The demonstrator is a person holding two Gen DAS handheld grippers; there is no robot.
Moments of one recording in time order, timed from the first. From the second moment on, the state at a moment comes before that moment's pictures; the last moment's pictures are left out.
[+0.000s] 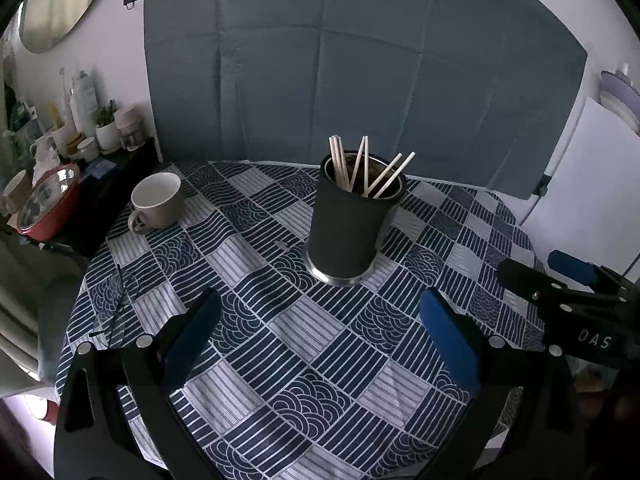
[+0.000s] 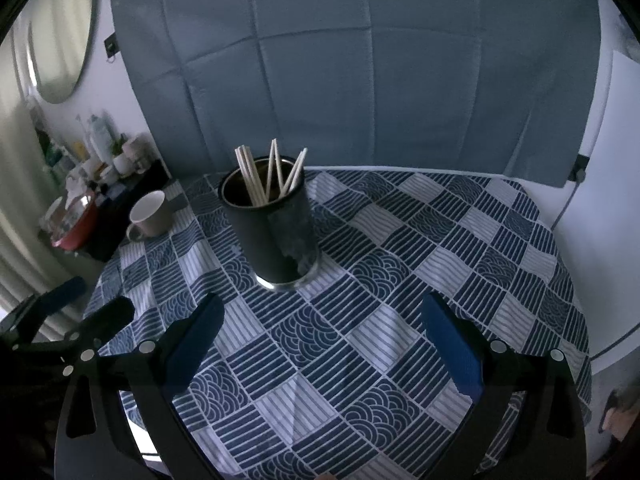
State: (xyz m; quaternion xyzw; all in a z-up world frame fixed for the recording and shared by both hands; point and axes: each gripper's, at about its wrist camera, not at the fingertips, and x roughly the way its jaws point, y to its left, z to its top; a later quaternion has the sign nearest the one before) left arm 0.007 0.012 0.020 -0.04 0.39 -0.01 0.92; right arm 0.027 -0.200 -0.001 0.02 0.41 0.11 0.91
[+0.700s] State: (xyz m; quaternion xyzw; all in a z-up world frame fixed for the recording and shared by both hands) left arm 0.014 0.019 0.018 -0.04 0.40 0.00 0.92; right arm 0.033 -0.196 -0.004 0.02 0.41 0.11 0.91
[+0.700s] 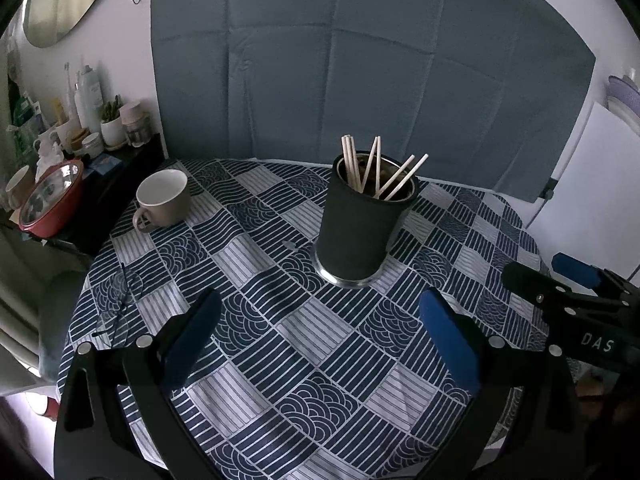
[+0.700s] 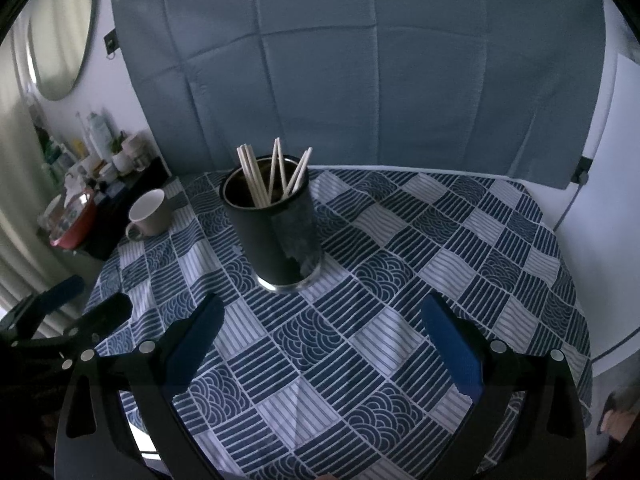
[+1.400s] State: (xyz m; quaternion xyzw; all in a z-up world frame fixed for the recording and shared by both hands) left arm 0.019 0.021 0.016 -0.05 0.40 -0.01 0.92; right arm 0.039 -0.195 -0.006 0.02 0.41 0.11 0.91
